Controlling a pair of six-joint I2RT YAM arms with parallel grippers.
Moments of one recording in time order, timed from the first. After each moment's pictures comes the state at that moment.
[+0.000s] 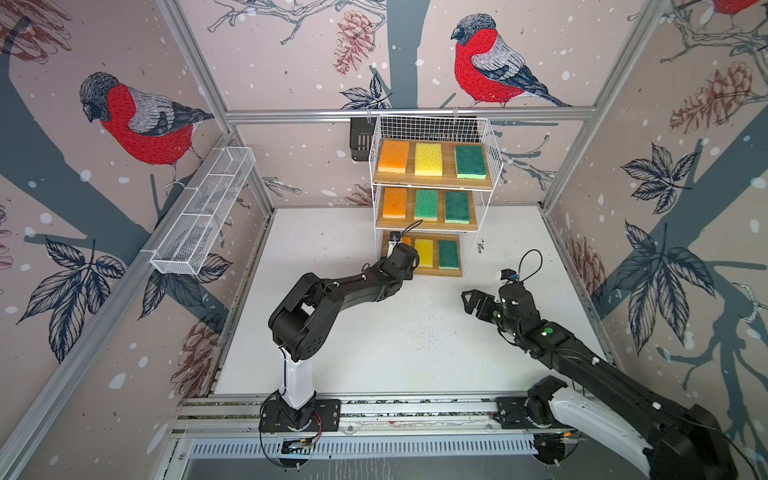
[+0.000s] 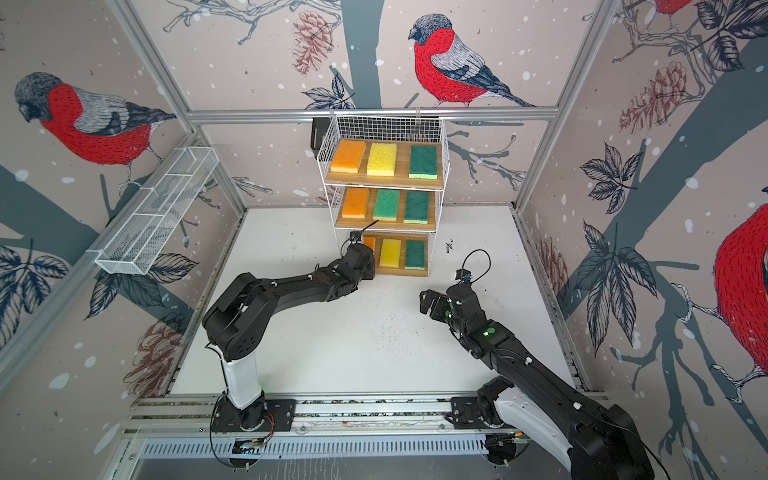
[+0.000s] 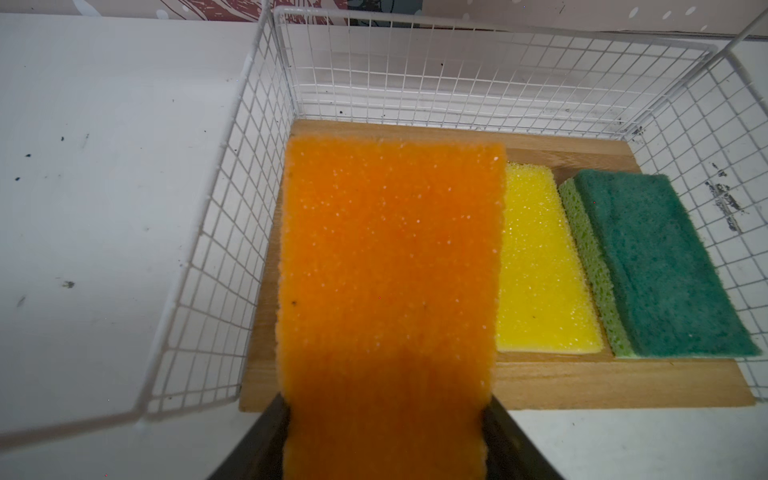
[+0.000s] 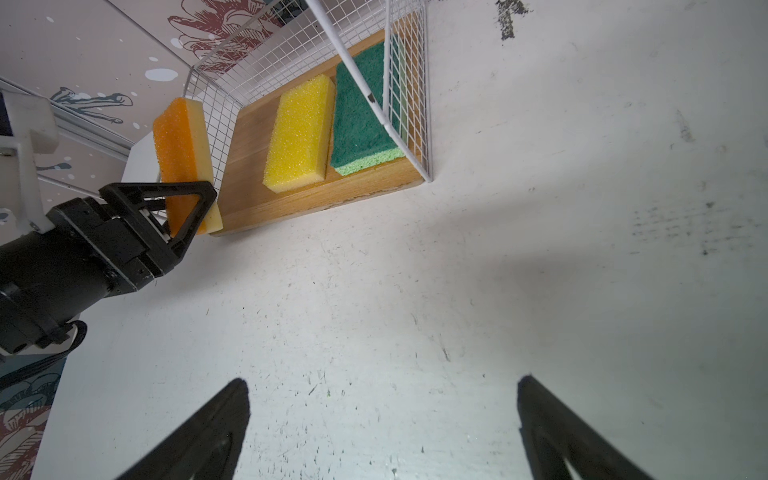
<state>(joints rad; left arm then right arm) -0.70 1.90 1.16 0.02 -0.41 -0.46 0.55 0.89 0.44 -0.19 0.07 0.68</state>
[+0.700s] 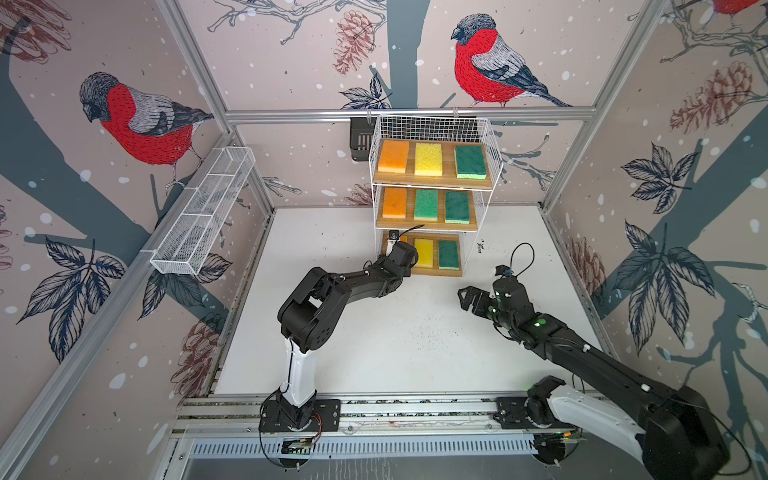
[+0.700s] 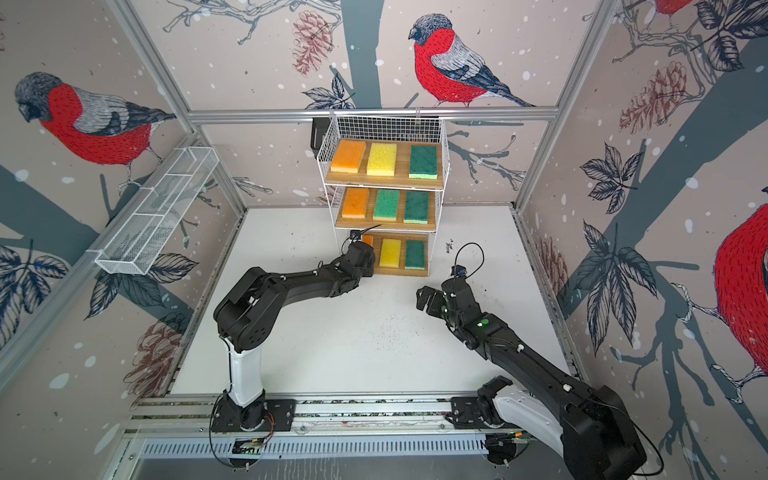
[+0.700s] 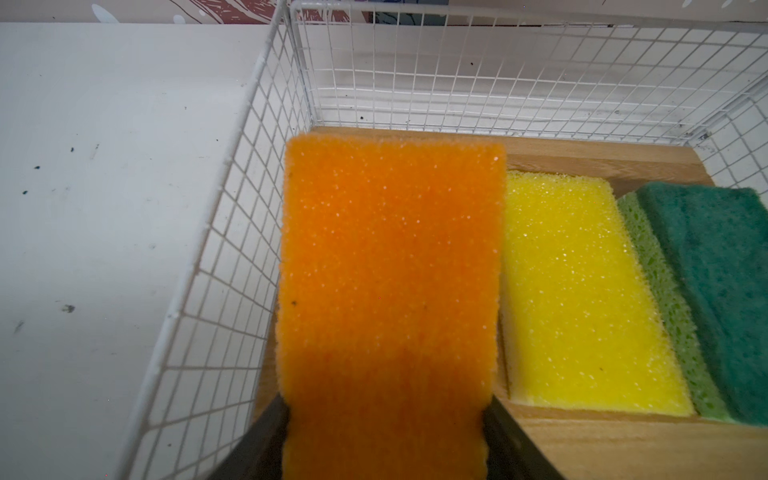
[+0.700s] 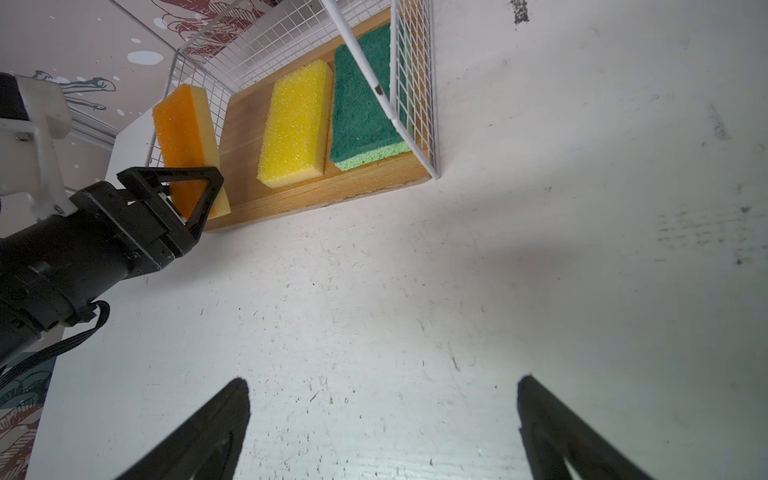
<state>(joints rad) -0.66 1.98 1.20 0.05 -0.43 -0.43 0.55 1.01 0.50 -0.19 0.05 0.68</state>
